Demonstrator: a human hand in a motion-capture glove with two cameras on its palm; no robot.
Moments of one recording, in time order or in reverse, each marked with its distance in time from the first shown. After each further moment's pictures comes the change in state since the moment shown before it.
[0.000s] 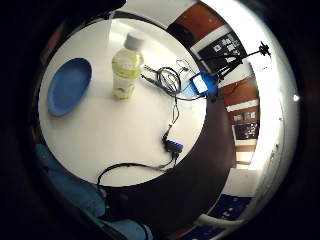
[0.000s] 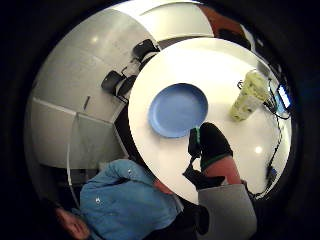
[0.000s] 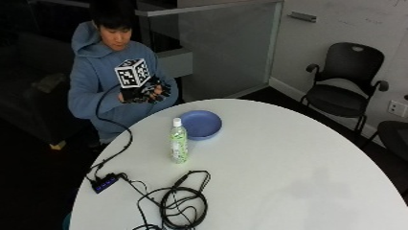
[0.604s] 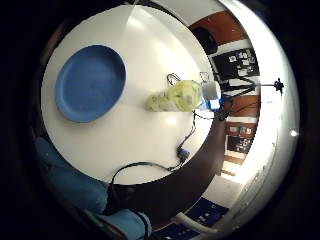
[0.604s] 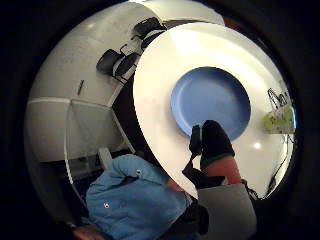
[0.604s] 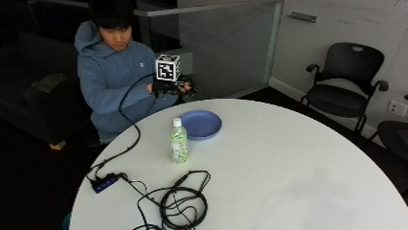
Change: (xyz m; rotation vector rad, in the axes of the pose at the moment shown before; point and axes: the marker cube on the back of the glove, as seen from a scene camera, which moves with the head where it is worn) arm -0.121 -0.060 0.035 -0.228 0.050 -0.124
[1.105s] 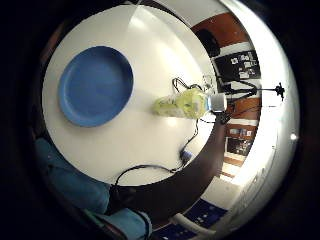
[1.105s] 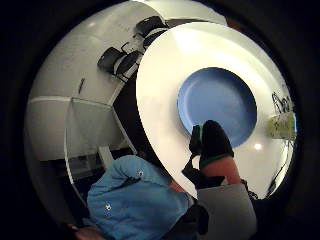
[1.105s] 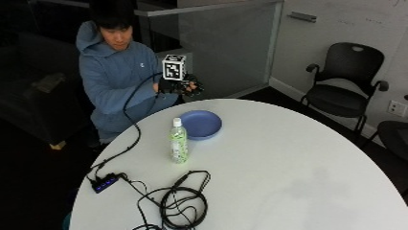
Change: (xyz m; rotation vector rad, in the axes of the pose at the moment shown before) arm -0.027 -0.016 0.008 -0.016 0.003 -0.016
